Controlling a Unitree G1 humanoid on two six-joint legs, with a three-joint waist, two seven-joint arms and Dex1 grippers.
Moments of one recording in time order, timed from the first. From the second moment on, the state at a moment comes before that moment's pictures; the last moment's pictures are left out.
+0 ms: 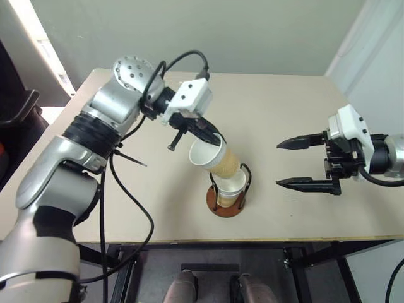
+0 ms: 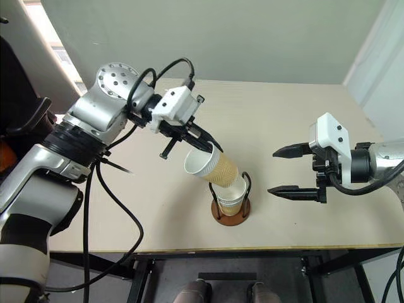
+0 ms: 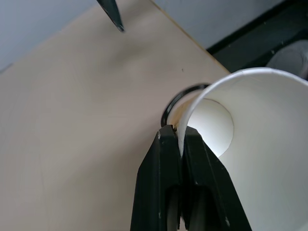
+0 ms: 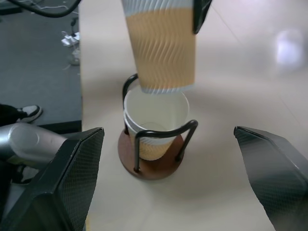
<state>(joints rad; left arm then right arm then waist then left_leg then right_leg) -1.39 0.73 -0.72 0.54 -0.56 -0.11 -1.57 -0.52 -1.05 -0.16 -0.47 0.69 0.82 1.18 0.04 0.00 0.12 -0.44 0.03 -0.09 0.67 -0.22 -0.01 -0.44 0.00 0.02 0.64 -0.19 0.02</state>
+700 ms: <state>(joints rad) -1.41 0.66 -0.76 0.59 -0.49 -0.16 -1.57 -0.50 -1.05 -0.17 -0.50 0.75 0.82 1.14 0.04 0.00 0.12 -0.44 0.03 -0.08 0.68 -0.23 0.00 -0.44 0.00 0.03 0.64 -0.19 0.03</state>
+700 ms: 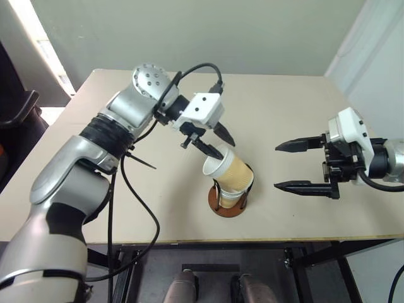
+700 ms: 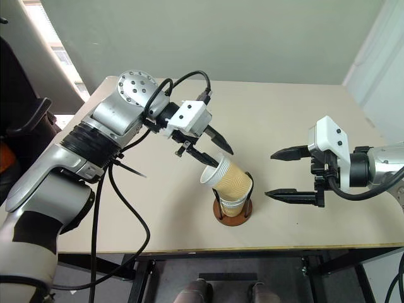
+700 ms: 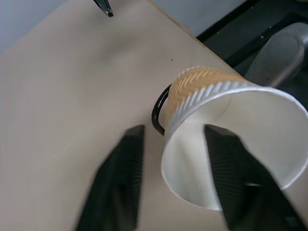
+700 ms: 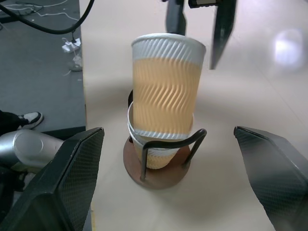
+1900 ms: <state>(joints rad) -1.21 0.88 -0.41 0.48 -0.55 0.12 -1.58 -0.56 -1.05 -0.12 -0.39 0.76 0.73 1.23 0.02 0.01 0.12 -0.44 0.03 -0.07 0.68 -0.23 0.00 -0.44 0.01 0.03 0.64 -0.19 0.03</state>
